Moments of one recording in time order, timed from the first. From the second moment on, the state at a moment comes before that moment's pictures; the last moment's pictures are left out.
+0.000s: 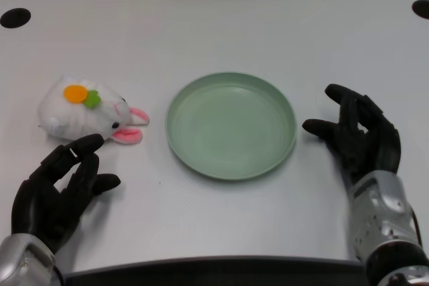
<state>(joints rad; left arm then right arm) -0.02 0.11 0.29 0.21 -0.38 0.23 -0.25 -0.54 -0.05 -0.35 1.07 0.27 -0.33 0.06</state>
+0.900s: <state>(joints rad) 0.05 0.15 0.23 -0.07 -0.33 0.16 -0.28 -0.53 -0.05 -0.34 1.05 0.26 -0.32 0.06</state>
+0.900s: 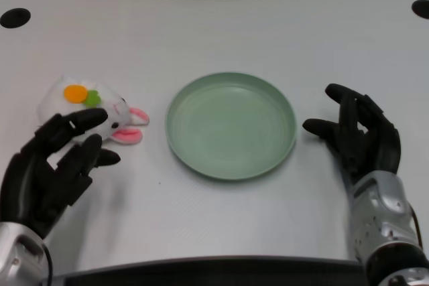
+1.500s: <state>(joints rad) -0.20 0.67 0.07 0.01 0.30 -0.11 -0.36 -0.53 -0.04 -0.34 1.03 0.26 -0.32 0.05</state>
